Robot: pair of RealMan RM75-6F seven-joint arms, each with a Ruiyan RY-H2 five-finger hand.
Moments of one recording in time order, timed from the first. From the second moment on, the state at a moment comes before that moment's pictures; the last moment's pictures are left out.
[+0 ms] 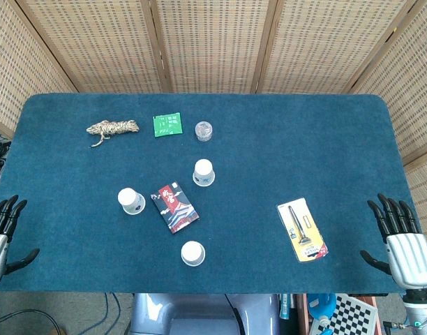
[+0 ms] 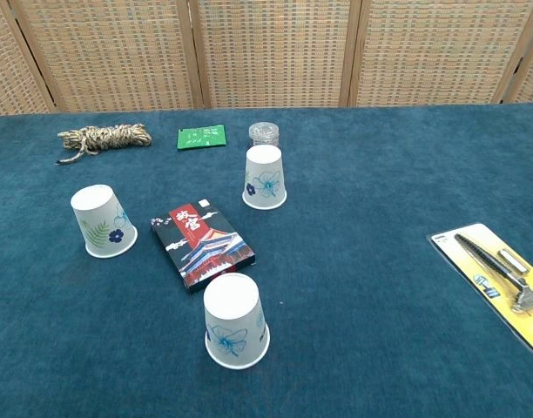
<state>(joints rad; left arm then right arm) -0.03 -1.10 0.00 -1.65 1.58 1.56 0.06 0.06 -1.09 0.05 -1.66 -1.63 1.59 -0.07</state>
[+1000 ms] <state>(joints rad) -0.38 -1.05 -0.14 -1.72 1.60 1.21 -0.04 0.09 -1.10 0.09 -1.64 -1.54 1.53 -0.06</state>
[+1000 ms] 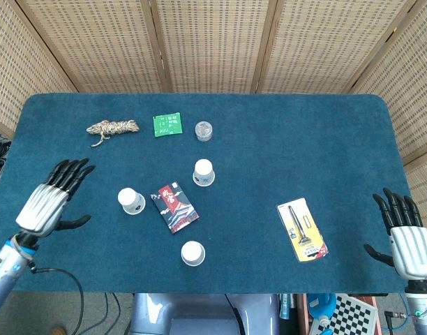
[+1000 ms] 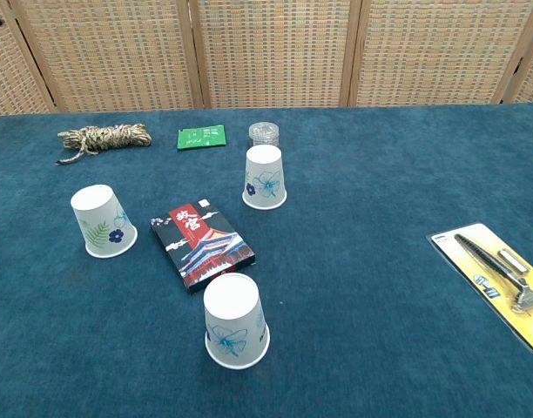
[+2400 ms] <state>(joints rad) -1.39 -1.80 -0.21 -0.75 0.73 0.27 0.22 0.09 -1.11 0.19 -1.51 -1.29 1.45 0.01</state>
